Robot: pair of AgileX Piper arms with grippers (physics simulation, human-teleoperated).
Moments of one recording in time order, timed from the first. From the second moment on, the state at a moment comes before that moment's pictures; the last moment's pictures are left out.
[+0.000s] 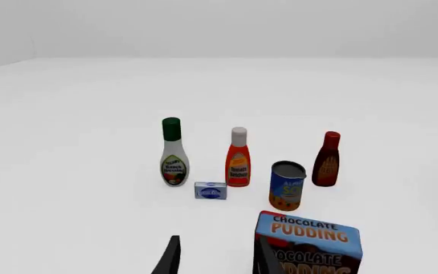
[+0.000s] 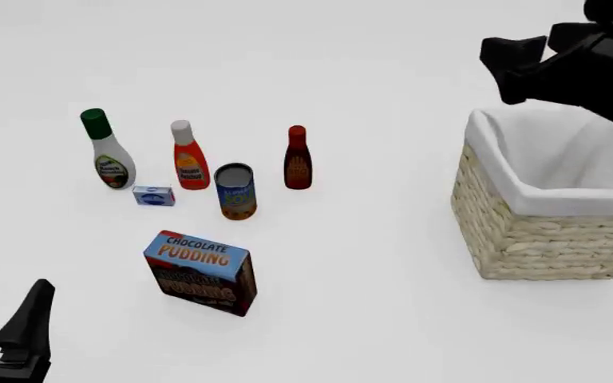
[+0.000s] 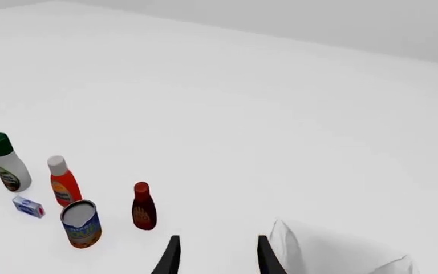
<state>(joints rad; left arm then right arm) 0.00 0.01 0.00 0.00 0.00 0.24 1.04 -1.05 0.19 -0.10</state>
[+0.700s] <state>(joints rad) 0.00 0.01 0.00 0.00 0.00 0.40 1.51 -1.43 0.15 -0.07</state>
